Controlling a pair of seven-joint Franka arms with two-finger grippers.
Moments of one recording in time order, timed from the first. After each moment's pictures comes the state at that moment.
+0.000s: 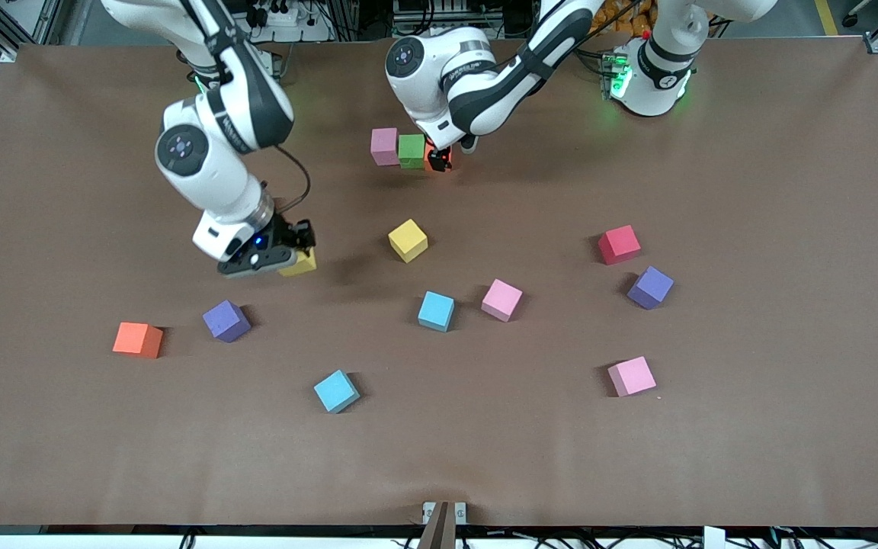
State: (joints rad) left arm -0.61 0.49 -0.59 -1.92 0.24 2.06 -2.53; right arm 0.57 0.08 -0.12 -2.21 0.13 2.35 0.19
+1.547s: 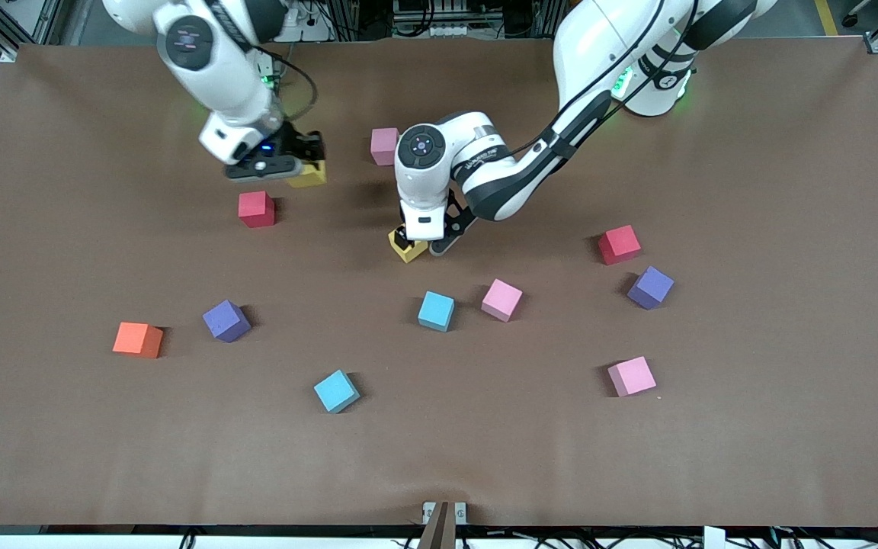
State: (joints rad) left arm -0.54 0.76 -0.49 -1.53 0.31 2.19 -1.91; right arm 0.67 -0.31 -0.17 -2.46 0.13 2.11 0.37
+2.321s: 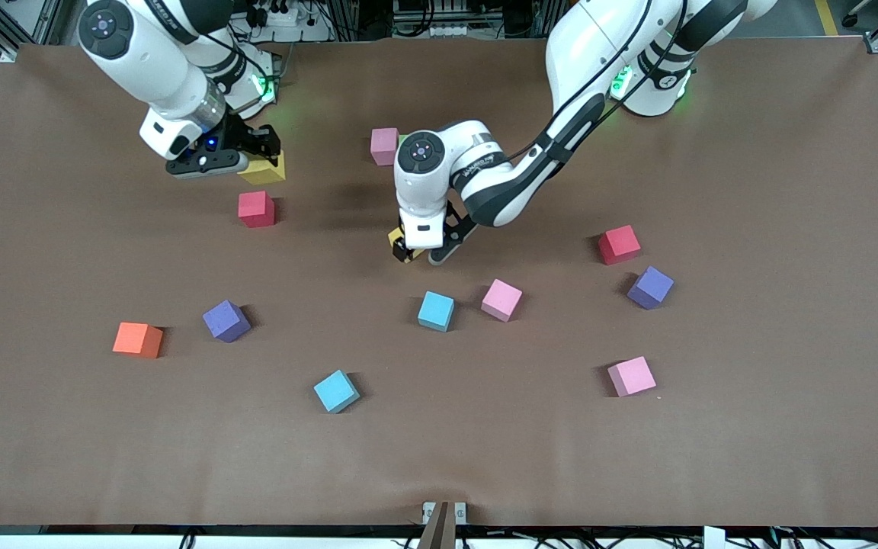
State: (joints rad) left arm -0.58 0.77 -0.42 -1.51 0.31 2.25 -1.90; right arm 0.57 -0.39 -0.19 -2.48 0.11 2.06 0.28
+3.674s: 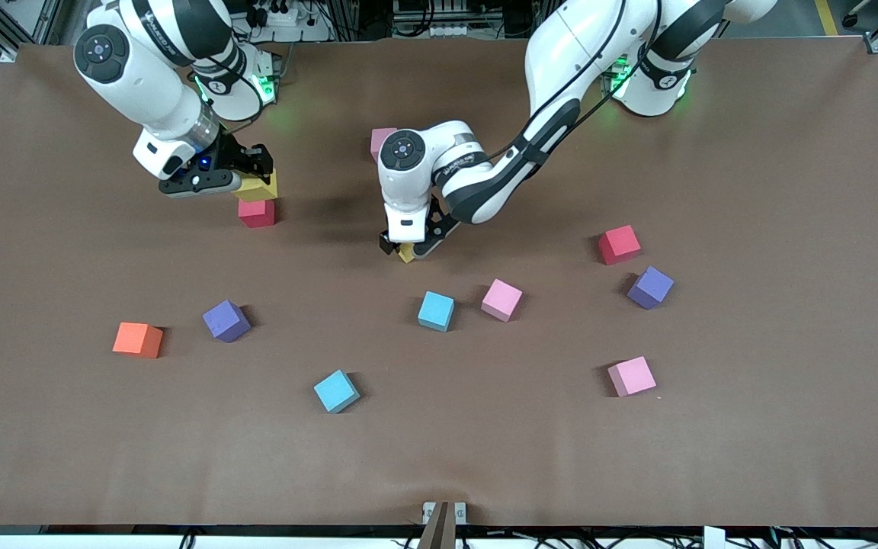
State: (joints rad) left arm -0.68 0.85 -0.38 -1.45 0.31 2.26 -1.91; right arm 0.54 -0.31 -0.19 -2.46 0.10 2.12 0.25
